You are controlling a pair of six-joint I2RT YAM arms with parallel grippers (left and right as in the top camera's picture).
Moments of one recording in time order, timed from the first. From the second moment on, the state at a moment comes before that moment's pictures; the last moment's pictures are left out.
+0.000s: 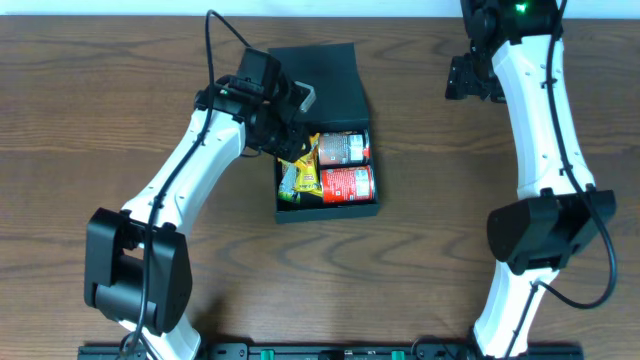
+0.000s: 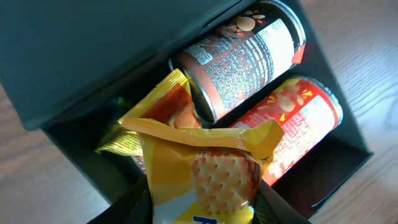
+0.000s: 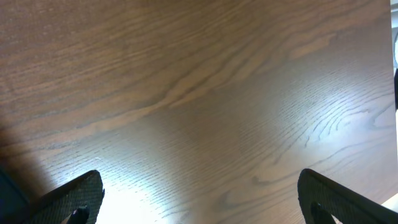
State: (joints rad) left arm -0.34 1.83 1.47 -0.86 0.37 0.06; right arm 0.12 2.12 2.28 -1.59 0.42 0.40
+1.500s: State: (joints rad) left arm -0.44 1.83 1.47 -0.87 0.01 -0.47; right arm 0.12 2.12 2.28 -1.60 0.42 0.40
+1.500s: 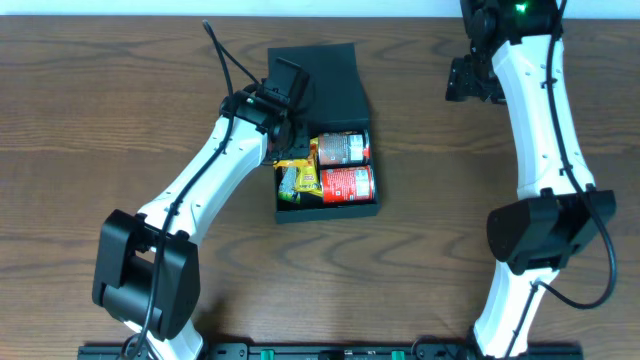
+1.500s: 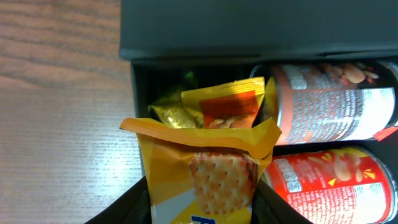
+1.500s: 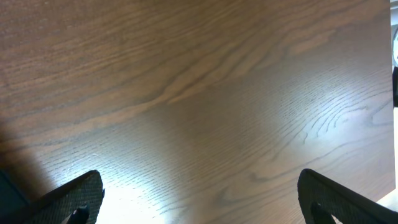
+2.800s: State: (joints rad) left arm -0.21 1.68 1.50 -0.86 -0.16 -0.29; right arm 0.07 2.12 2.24 -1.48 0.24 0.39
